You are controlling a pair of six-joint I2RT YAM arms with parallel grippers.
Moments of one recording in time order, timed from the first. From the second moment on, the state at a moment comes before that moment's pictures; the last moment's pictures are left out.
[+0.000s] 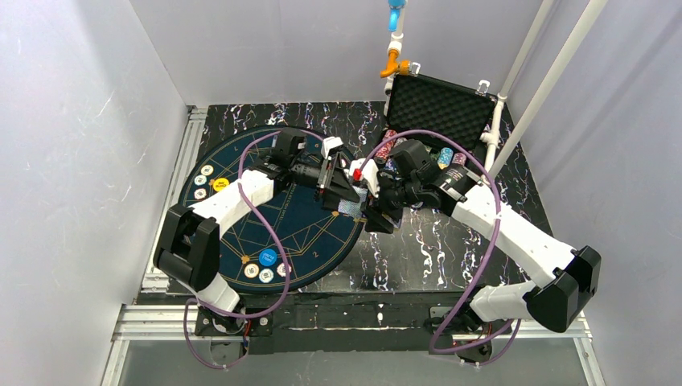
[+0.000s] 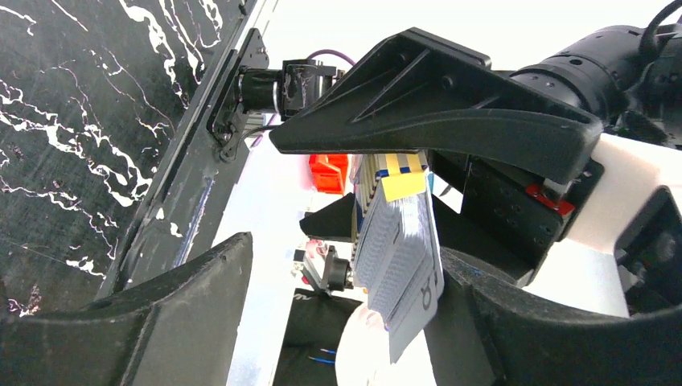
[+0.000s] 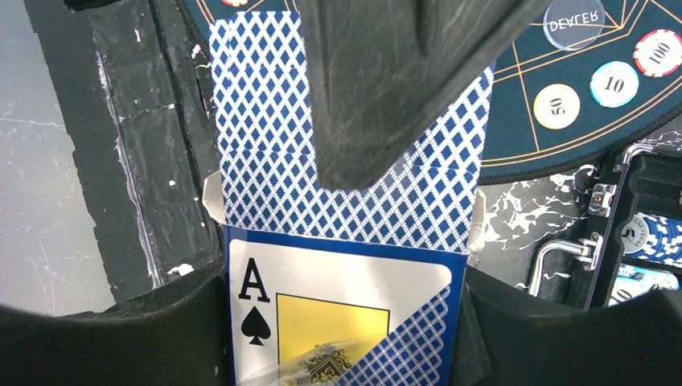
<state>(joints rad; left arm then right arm) -0.48 1.60 1.15 -0.22 1.23 -0.83 0.77 1.30 1.28 -0.83 -0.48 -0.42</state>
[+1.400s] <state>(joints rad) -0.49 1.48 1.14 -0.23 1.16 -0.74 0.77 1.31 1.26 -0.88 -0.49 -0.39</state>
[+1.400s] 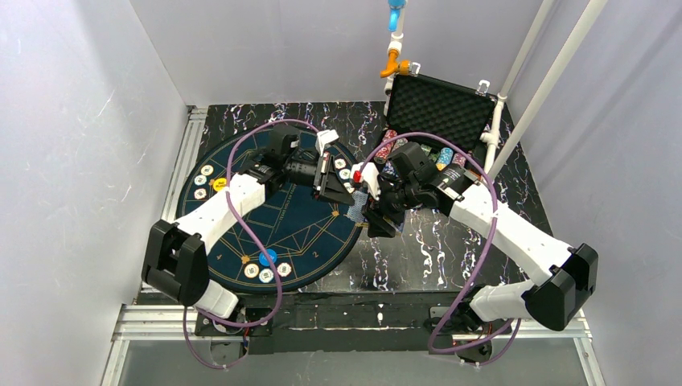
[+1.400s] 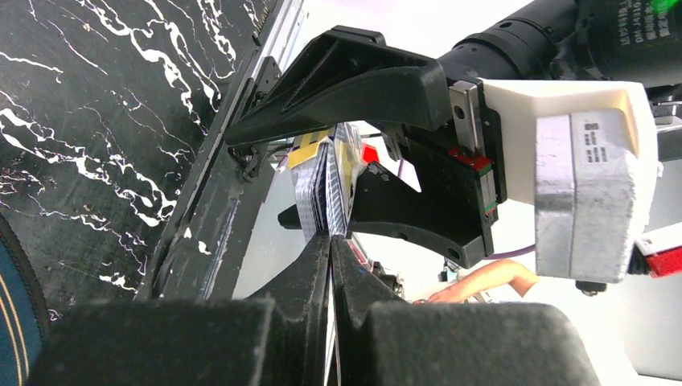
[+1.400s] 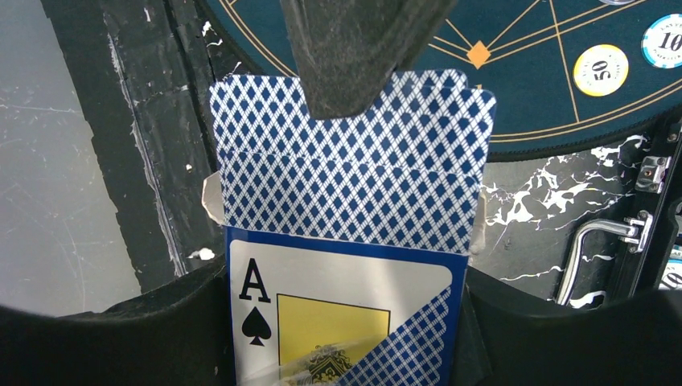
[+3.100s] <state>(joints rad) -0.42 1.47 1.15 -0.35 1.15 -0.69 0.77 1.30 1.26 -0.82 -0.49 -0.37</state>
